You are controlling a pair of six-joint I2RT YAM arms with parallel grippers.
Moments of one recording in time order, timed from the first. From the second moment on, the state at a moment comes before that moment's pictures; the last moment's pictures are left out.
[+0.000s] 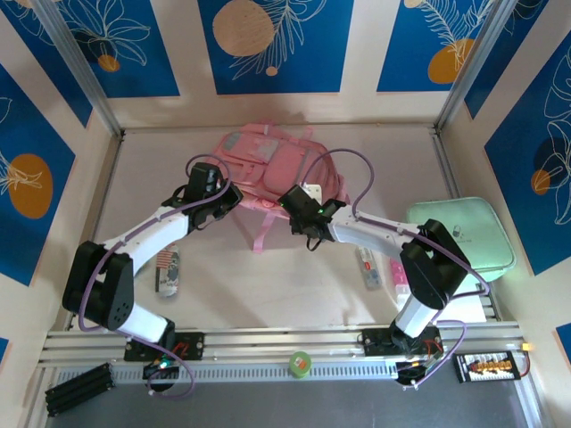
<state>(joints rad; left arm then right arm) -0.40 1.48 0.95 -0.17 0.15 -0.99 0.80 1.66 1.13 -0.56 0.39 0.72</state>
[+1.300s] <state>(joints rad) -0.27 1.72 1.03 -0.14 0.23 -0.87 0.68 1.51 0.93 -0.37 0.01 0.55</state>
